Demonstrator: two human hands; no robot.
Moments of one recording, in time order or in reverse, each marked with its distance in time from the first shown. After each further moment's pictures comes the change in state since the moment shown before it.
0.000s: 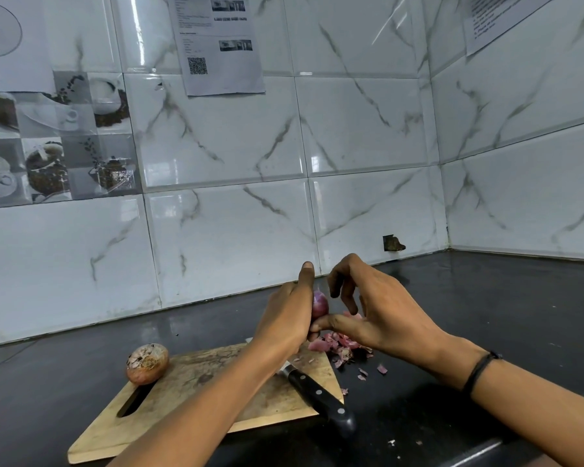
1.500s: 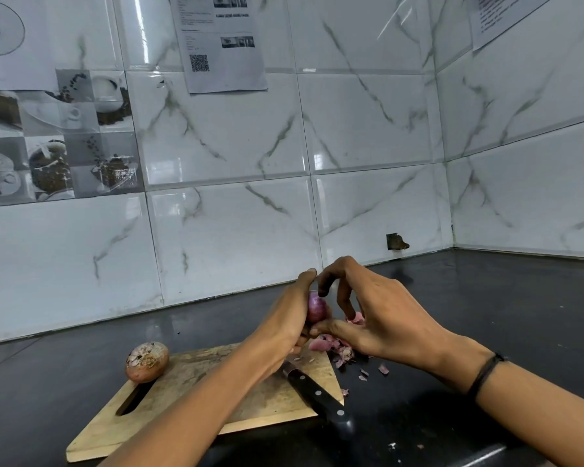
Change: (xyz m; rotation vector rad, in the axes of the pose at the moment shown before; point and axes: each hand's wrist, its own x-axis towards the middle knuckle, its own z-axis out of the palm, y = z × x) left_hand -0.005 0.004 -0.004 -0.235 -0.198 -0.110; right_hand 0.000 -0.006 -0.002 -0.071 -0.024 -0.107
